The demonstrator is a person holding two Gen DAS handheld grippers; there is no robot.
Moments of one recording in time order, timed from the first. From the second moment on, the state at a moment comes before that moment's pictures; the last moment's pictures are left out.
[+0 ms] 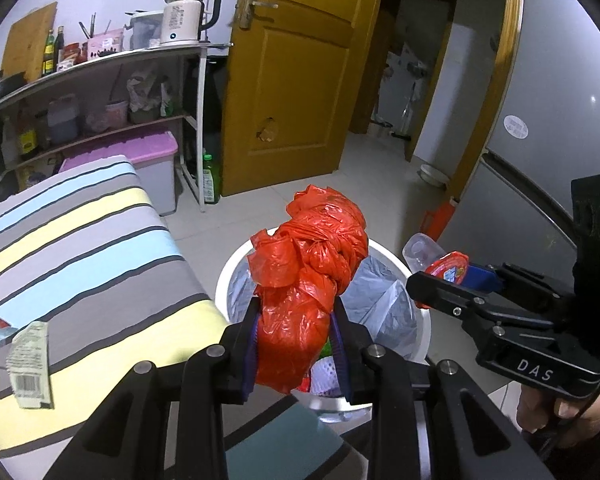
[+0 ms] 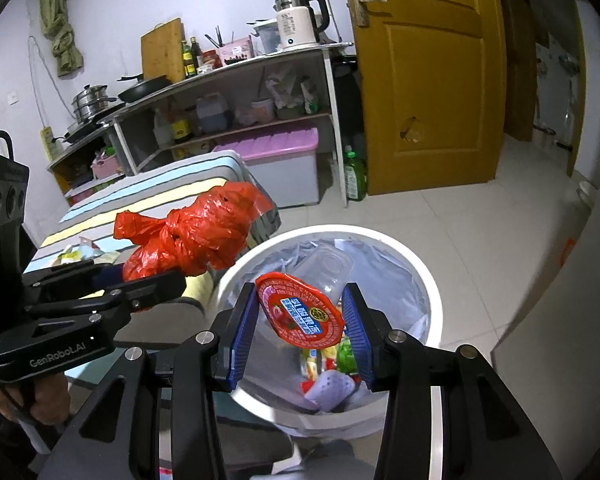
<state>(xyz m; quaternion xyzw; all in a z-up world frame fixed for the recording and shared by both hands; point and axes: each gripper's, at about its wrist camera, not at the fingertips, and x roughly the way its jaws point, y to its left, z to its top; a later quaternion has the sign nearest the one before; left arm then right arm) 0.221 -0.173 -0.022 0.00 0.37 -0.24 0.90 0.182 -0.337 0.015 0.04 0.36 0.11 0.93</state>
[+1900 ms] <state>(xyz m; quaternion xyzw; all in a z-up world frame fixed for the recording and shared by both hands) 0.136 -0.069 0.021 -0.06 0.30 -0.16 0.94 0.140 -0.269 0.056 -0.01 0.32 0.17 0.93</state>
